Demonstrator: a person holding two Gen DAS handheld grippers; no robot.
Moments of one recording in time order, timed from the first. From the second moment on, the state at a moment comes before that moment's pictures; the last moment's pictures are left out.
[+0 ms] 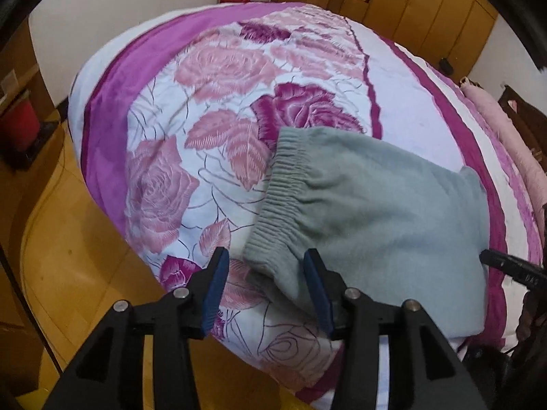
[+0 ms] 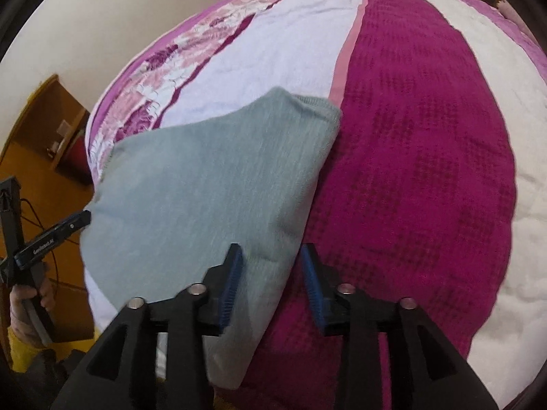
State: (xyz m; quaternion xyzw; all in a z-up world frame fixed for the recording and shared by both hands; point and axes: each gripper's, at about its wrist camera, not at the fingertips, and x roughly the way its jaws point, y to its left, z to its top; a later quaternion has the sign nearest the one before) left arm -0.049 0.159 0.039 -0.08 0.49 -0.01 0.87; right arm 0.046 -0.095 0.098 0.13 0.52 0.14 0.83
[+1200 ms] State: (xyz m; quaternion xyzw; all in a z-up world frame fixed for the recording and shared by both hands) left arm -0.044 0.045 0.063 0.01 0.46 -0.15 0.88; right arm 0.028 -0.084 0.146 0.22 0.43 0.29 0.83
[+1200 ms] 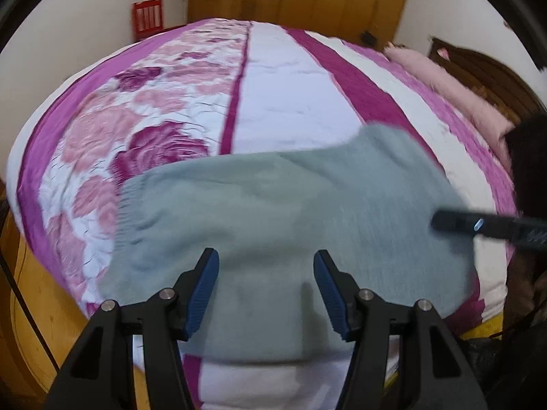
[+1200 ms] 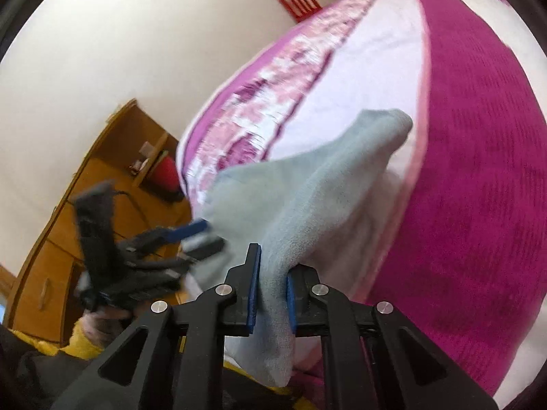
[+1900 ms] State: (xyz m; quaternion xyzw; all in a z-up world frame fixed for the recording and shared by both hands) left arm -0.064 0.062 0.068 0.02 0.46 -0.14 0.88; right arm 0.058 -0.002 0.207 0.11 0.43 0.35 0.83
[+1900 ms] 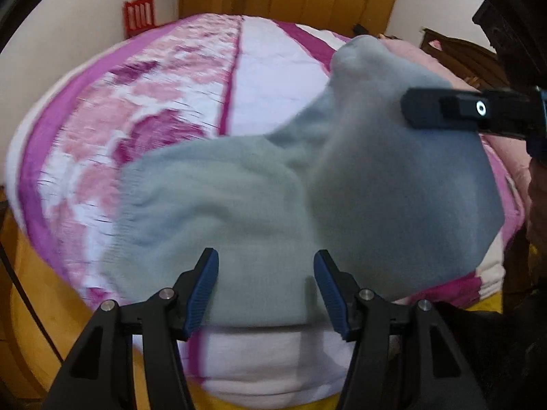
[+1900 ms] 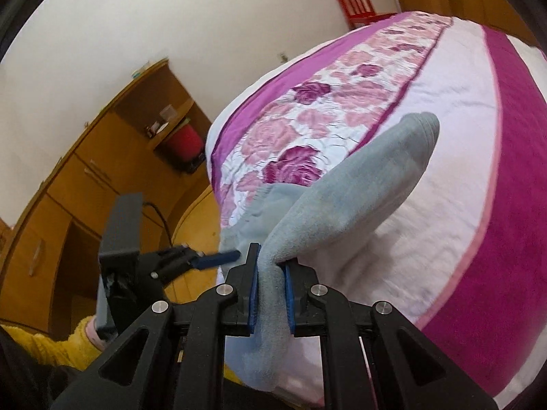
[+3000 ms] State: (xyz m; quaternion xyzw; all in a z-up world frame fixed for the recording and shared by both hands) left arm -0.051 0.197 0.023 -0.14 0.46 -0.04 0.88; right arm 0.139 0.164 0.164 0.08 0.52 0.39 0.76
